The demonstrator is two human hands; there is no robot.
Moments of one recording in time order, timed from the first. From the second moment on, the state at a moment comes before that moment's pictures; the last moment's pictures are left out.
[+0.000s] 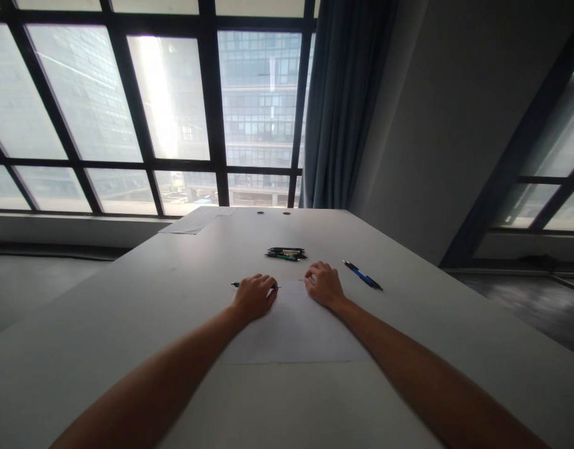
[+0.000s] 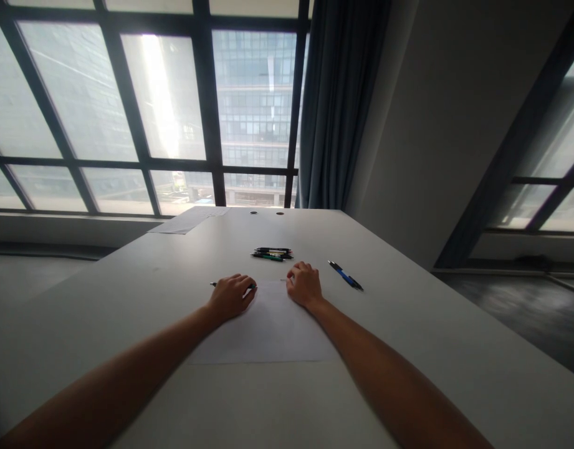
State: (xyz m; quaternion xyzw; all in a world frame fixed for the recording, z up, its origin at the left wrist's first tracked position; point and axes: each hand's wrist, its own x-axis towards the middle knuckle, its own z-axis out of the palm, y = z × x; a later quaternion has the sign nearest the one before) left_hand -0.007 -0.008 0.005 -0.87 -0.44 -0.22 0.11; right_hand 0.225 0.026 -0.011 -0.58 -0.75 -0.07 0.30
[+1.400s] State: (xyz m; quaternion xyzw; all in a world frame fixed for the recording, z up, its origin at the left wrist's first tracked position) left_hand -0.009 -0.002 0.005 -0.82 -0.48 -0.26 0.13; right_hand 0.199 0.003 -0.002 -0.48 -0.76 -0.04 0.43
